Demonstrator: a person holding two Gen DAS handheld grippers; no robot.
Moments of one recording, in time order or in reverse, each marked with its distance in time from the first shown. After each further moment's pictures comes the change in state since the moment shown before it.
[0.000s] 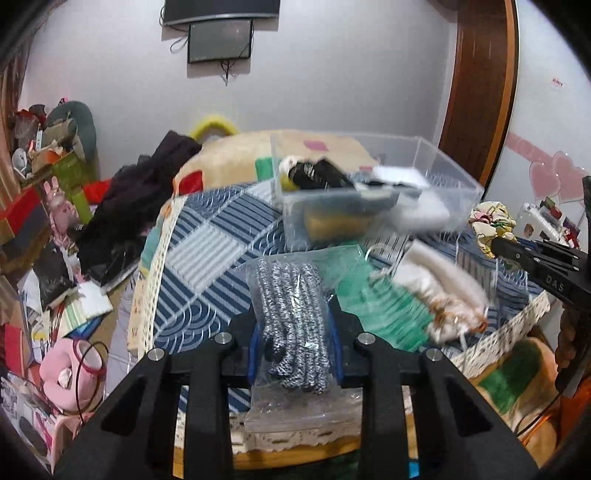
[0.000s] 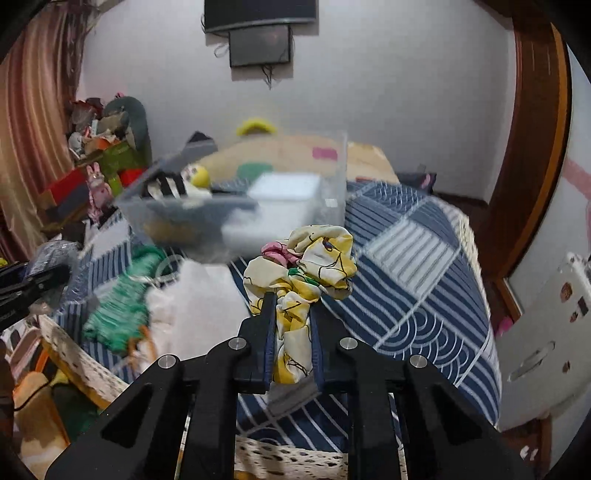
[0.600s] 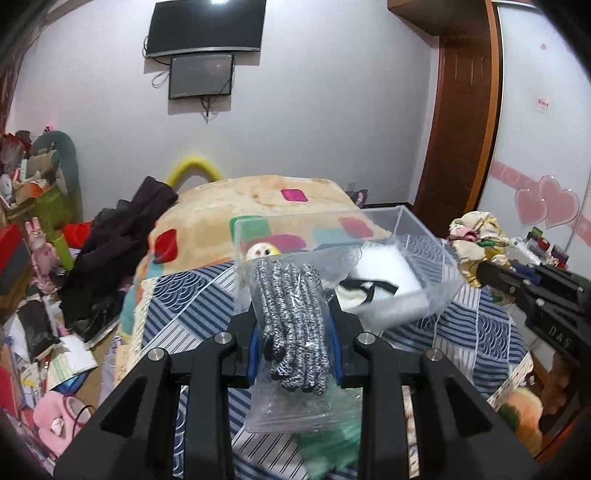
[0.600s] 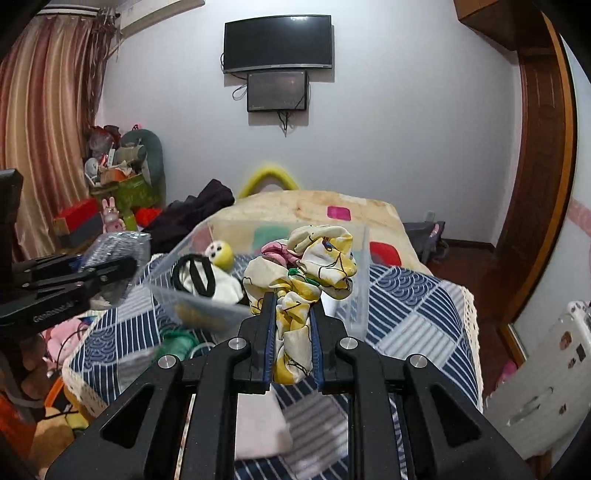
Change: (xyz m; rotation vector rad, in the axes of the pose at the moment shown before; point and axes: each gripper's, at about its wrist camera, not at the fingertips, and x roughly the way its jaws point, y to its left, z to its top) left arm 0.016 -0.016 0.081 0.022 -0.128 -0.066; right arm -0.008 0.014 0.058 -0.038 -0.157 0.028
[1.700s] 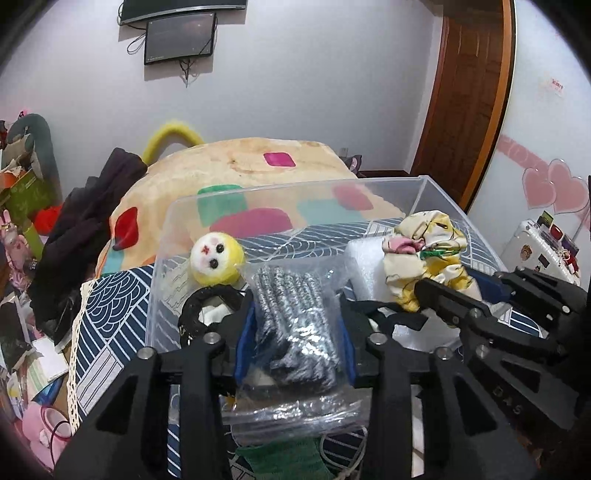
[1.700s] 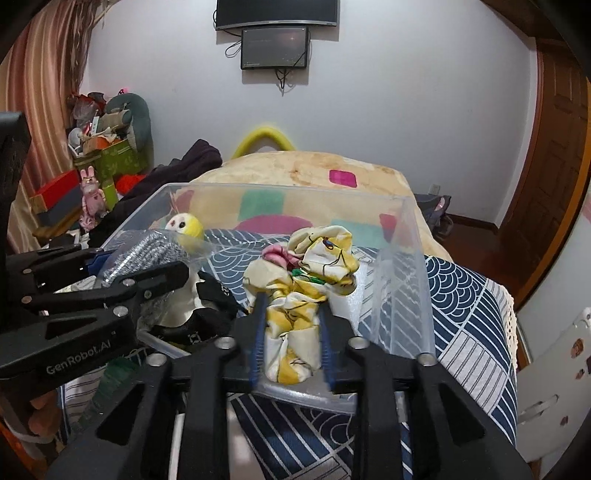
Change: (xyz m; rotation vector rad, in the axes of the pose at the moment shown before) left arm 0.113 -0.022 0.016 0.007 0.151 -0.035; right arm 0.088 0.001 0.007 -0.017 0.158 -0.016
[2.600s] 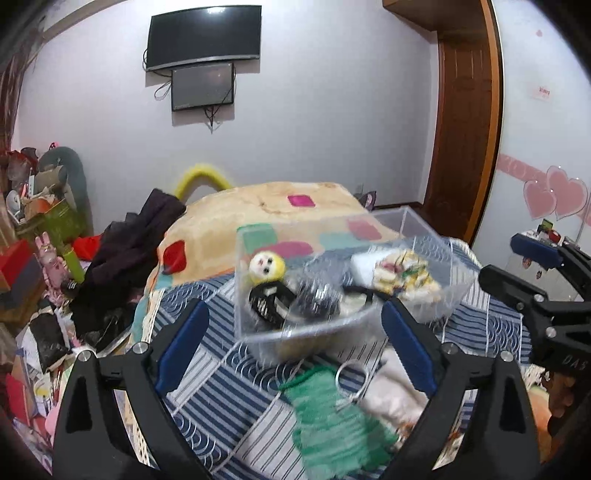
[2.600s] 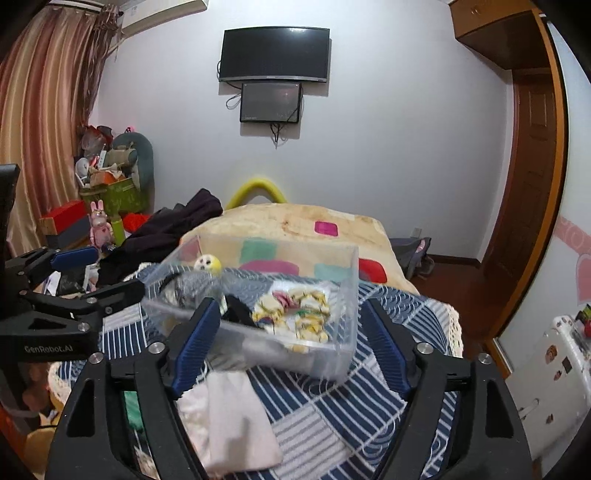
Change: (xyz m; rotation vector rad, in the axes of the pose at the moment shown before) left arm -0.112 0.004 -0.032 0.038 -0.171 0.091; right arm -0.090 0.001 -0.017 -0.010 -0.193 -0.054
